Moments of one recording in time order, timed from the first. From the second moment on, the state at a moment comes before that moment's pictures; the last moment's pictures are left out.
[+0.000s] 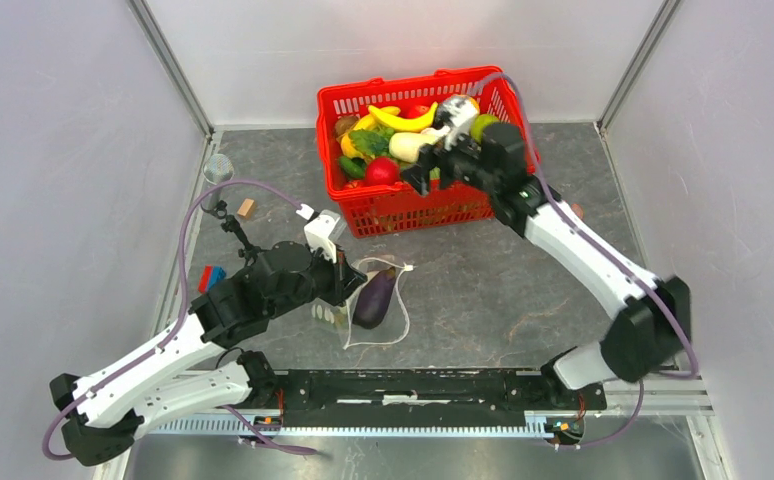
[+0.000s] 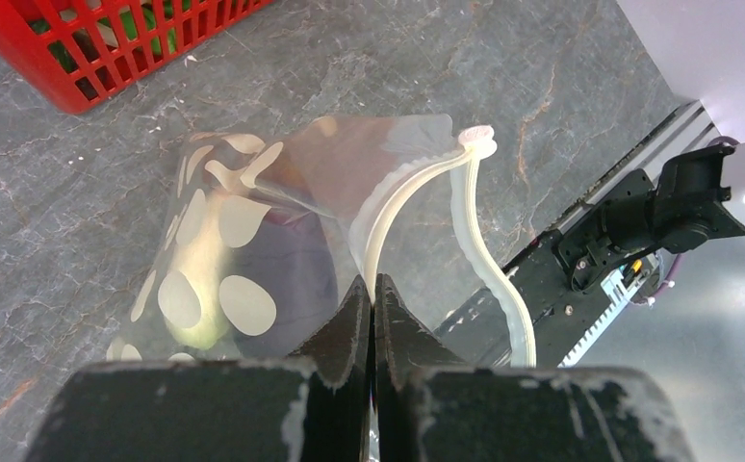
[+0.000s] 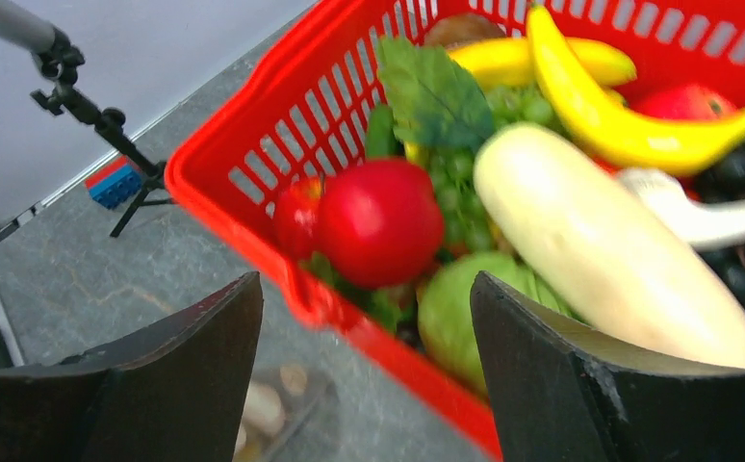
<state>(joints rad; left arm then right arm) -0.96 0.77 0.87 -0.55 -0.12 -0.47 0.49 1.38 1.18 0.02 -0.36 0.11</state>
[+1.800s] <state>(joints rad) -0.96 0.75 0.86 -0.55 -0.13 -0.47 0.69 2.06 2.03 -0.63 0.04 -0.06</state>
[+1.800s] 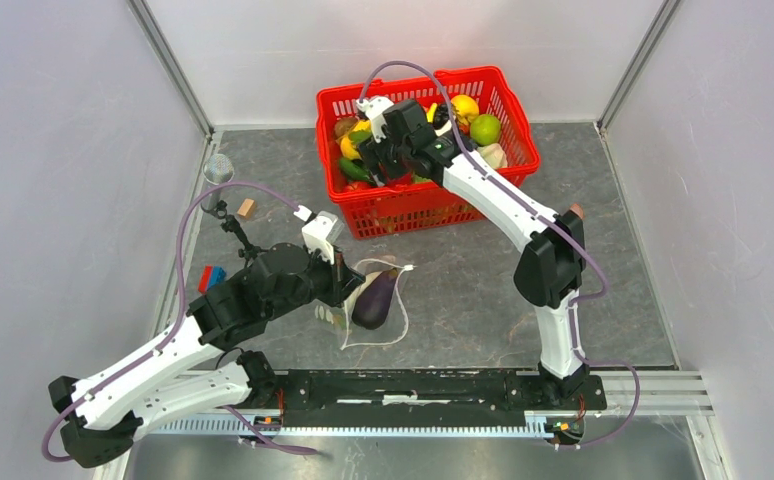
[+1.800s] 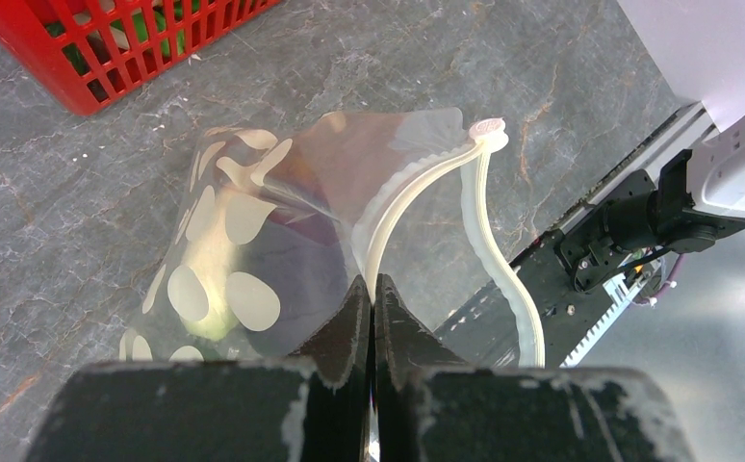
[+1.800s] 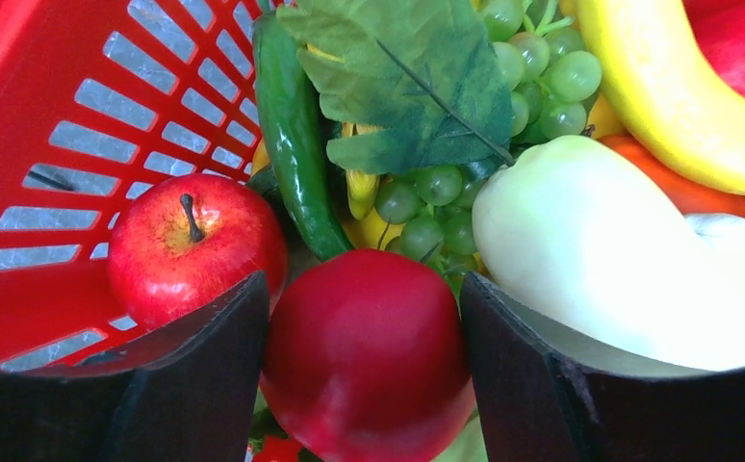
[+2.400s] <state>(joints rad) -0.96 0.74 0.86 -0.56 -0.13 -0.47 0.60 1.75 1.61 -0.48 -0.02 -0.06</state>
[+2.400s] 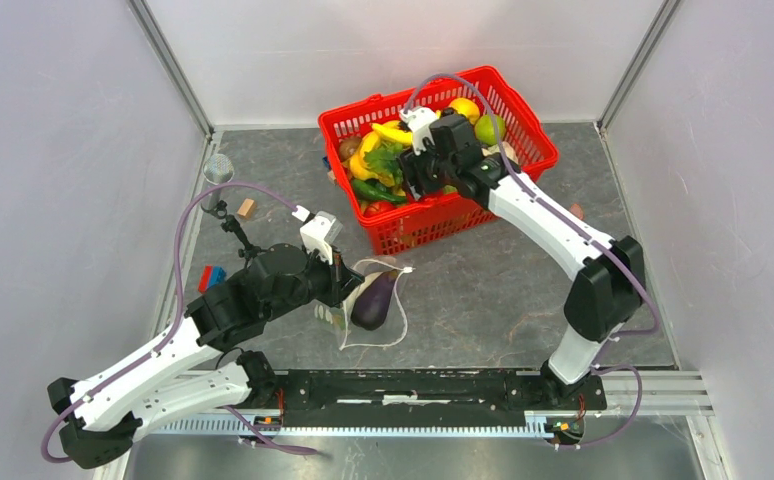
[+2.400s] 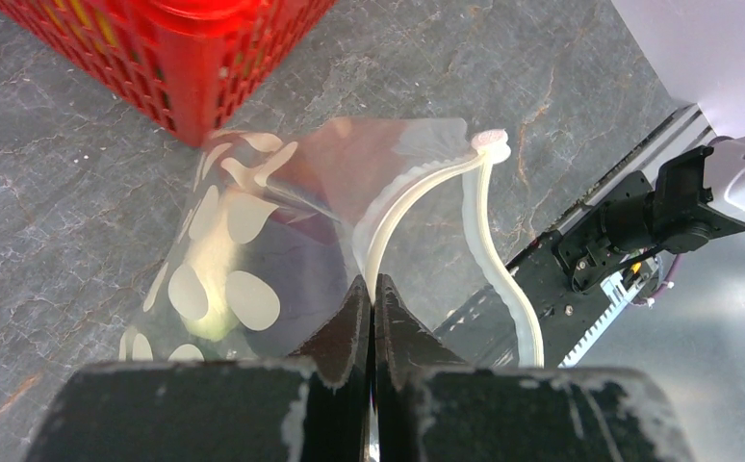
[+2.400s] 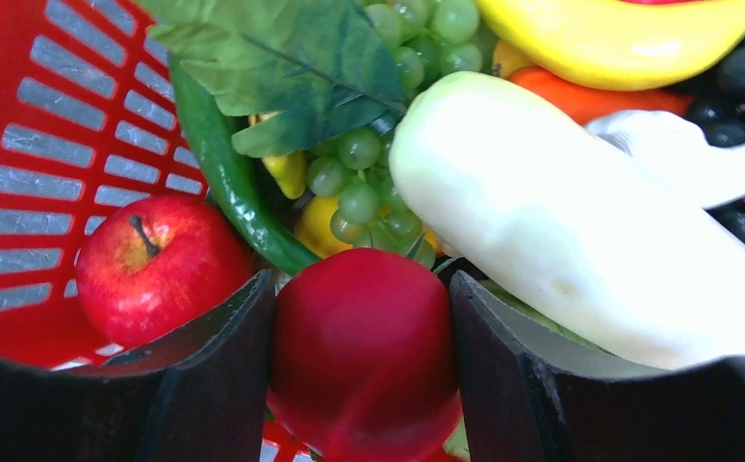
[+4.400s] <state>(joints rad) -0.96 0.79 0.86 -0.55 -0.14 -0.50 0.90 1.09 0.87 0.10 -0.45 0.18</state>
